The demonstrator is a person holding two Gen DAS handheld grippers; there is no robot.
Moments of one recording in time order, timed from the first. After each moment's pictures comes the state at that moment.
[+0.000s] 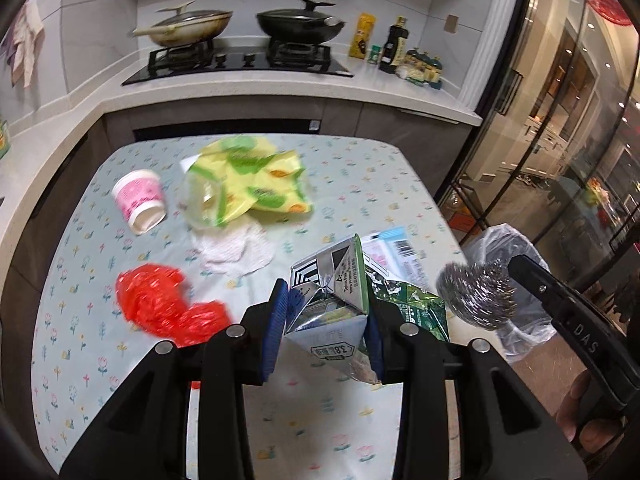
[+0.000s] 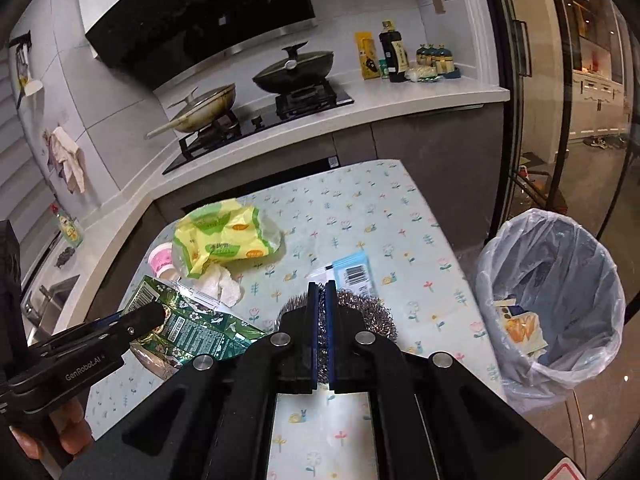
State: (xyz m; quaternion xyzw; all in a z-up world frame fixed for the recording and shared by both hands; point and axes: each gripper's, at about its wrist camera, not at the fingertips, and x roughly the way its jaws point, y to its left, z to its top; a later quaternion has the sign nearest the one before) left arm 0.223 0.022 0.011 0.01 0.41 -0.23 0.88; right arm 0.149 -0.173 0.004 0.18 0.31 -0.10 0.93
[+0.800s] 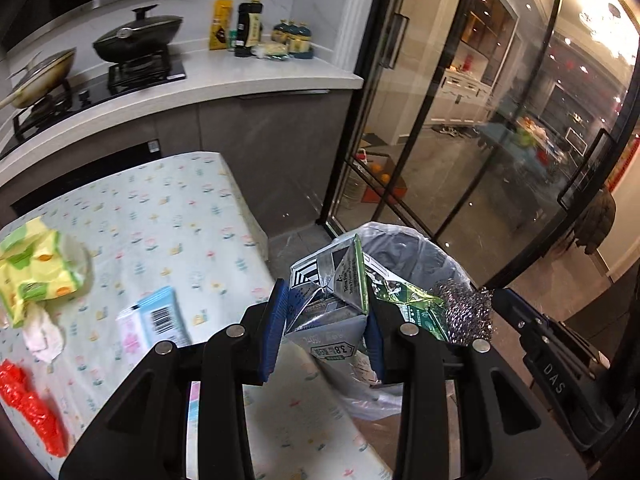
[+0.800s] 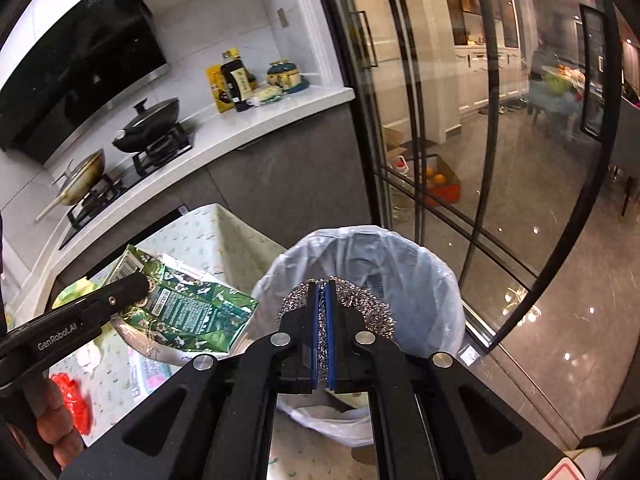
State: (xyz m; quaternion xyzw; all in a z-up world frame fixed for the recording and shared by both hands) left arm 0.209 -0.235 0.003 0.07 0.41 -0.37 0.83; right arm 0.074 -0.371 -0.024 0.24 0.30 -0.27 0.88
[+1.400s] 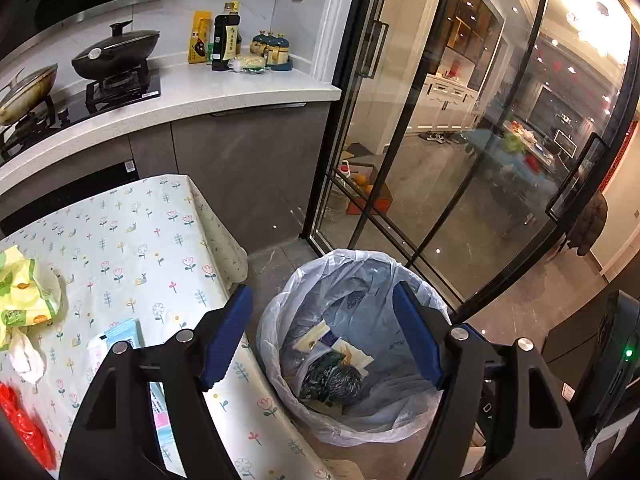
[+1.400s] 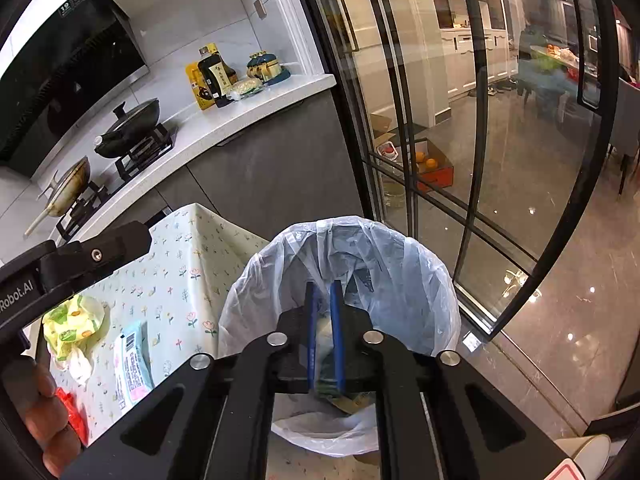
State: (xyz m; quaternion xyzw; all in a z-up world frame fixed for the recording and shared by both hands) left arm 0.204 -0.274 0.016 0.07 0.39 -0.39 0.83; right arm 0.080 -0.391 -0.041 0.26 0.31 -0.28 0.87
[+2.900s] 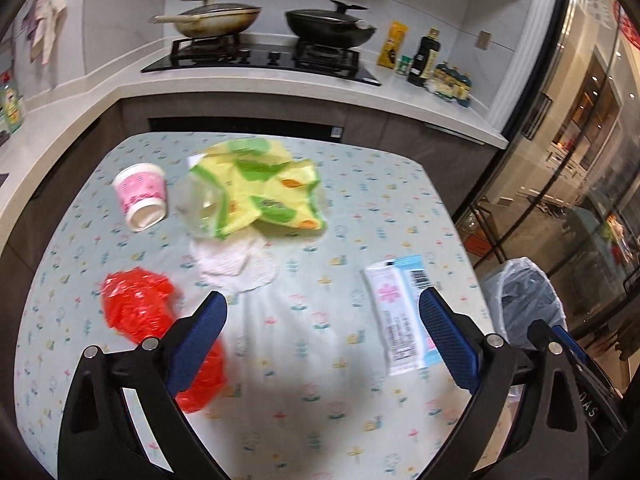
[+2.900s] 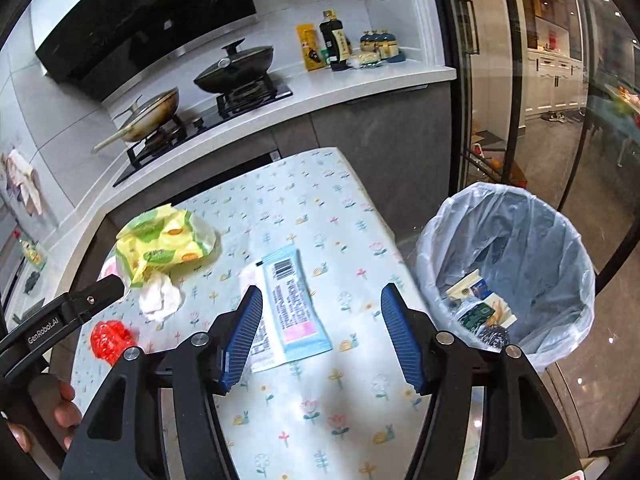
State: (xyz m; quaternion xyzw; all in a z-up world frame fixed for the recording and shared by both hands) left arm 0.252 0.023 -0.008 -0.03 0.41 -0.17 0.89; right arm 0.152 -0.190 -0.027 0.20 0.34 -0.16 0.90
